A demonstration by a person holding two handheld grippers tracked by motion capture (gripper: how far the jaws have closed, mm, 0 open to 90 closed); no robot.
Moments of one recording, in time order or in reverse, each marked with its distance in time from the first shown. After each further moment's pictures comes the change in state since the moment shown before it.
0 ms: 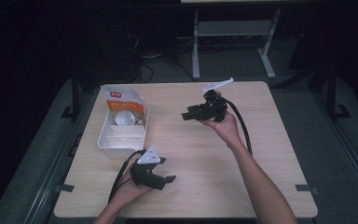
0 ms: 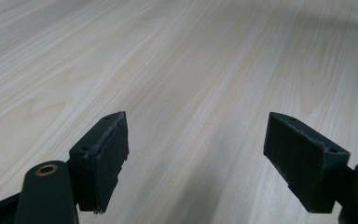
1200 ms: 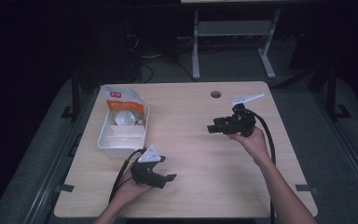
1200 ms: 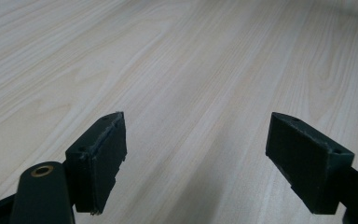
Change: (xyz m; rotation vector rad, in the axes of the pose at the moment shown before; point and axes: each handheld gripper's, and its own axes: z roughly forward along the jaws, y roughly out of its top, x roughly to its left) left arm 0.003 0.001 0.002 -0.007 0.014 -0.017; right arm -0.005 -0.061 -0.066 -0.001 -0.042 0.082
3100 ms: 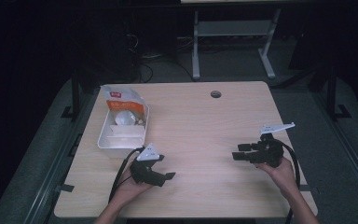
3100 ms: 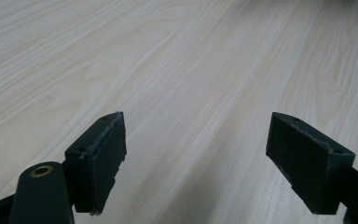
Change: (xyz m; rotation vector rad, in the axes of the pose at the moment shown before) left arm 0.004 -0.001 -0.001 -0.006 0.012 -0.027; right arm 0.003 -0.099 -0.055 0.001 -0.021 0.083
